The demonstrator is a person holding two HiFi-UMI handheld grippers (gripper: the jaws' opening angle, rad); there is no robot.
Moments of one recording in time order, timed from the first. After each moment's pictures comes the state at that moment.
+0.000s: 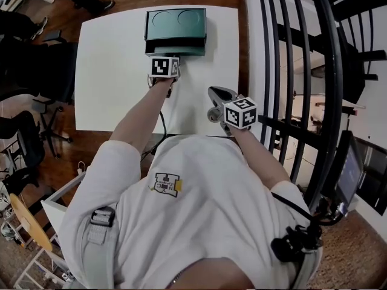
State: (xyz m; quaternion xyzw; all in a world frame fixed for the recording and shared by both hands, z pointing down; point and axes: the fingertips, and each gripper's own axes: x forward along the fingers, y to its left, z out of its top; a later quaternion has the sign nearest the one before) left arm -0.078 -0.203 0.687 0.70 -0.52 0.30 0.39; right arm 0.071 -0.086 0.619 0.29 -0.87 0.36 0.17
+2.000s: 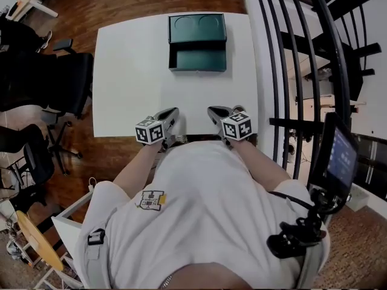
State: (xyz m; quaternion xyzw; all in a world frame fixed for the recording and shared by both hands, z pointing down) left arm -0.158 0.006 0.659 0.80 -0.41 0.08 0.43; right arm -0.032 0.000 0.656 0.27 -0.86 0.38 0.20
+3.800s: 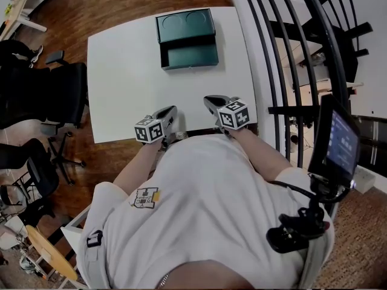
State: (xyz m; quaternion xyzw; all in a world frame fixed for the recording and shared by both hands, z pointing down) left arm -0.153 0.004 0.661 0.80 -0.39 0.10 0.43; right arm -0.033 -0.022 0.643 0.29 -0.87 0.35 0.20
